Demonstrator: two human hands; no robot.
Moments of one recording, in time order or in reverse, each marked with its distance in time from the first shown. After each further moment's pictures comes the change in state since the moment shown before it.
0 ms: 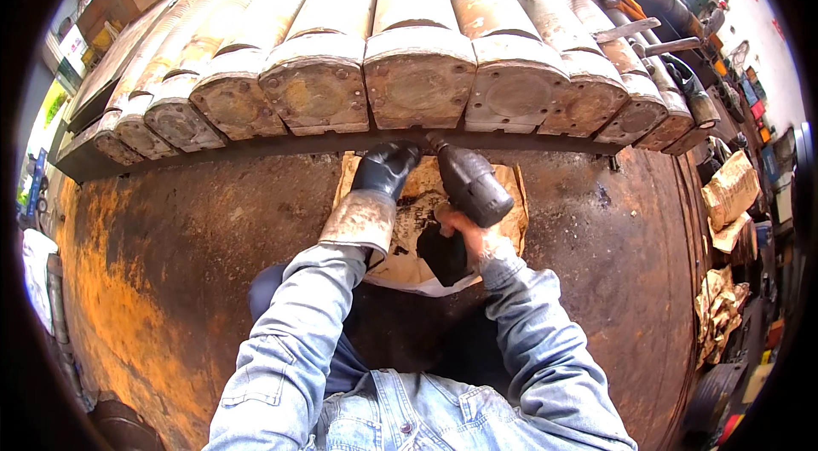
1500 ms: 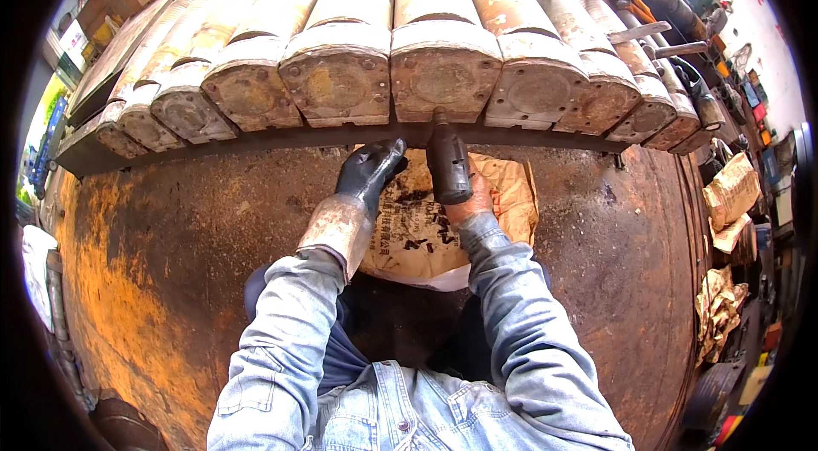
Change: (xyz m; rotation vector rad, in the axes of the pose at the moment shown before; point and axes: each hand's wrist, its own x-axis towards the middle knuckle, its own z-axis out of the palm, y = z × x) left_hand -0.039 0.064 -0.050 -0.312 0.037 -0.329; right_hand 0.085 0.067 0.032 -0.143 0.228 -0.142
